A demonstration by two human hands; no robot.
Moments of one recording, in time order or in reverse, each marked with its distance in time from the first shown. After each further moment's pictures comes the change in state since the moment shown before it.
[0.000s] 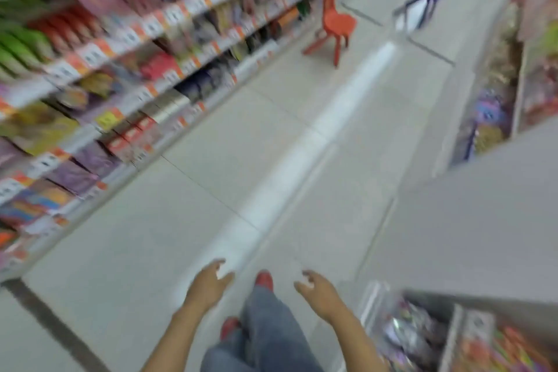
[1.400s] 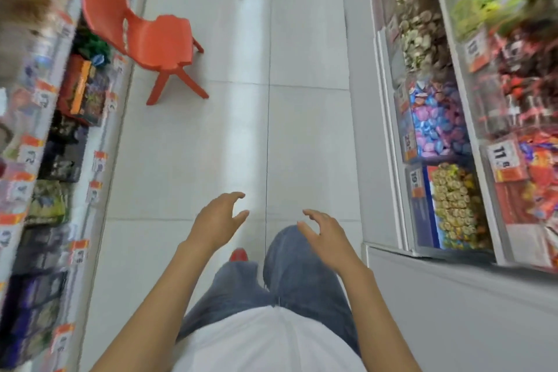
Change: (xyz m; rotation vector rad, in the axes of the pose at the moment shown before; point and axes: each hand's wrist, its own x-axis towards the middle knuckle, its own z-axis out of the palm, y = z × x) left_hand 0.637 0.887 0.070 0.722 -0.333 0.585; right_hand 0.533 -0.068 -0.751 0.495 0.328 0.187
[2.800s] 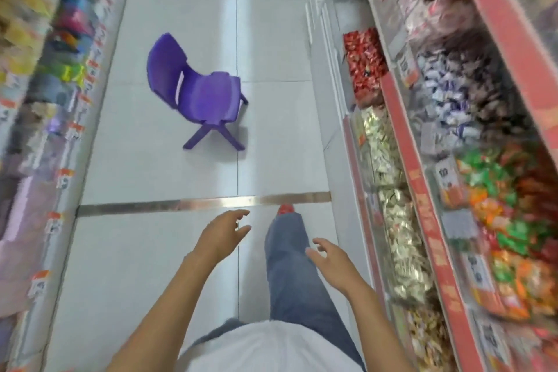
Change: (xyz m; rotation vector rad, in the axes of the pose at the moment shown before) left_hand 1.226 0.446 -0.598 -0.045 -0.061 0.003; right_hand 1.093 -0.433 -0.757 0.175 -0.024 0.139
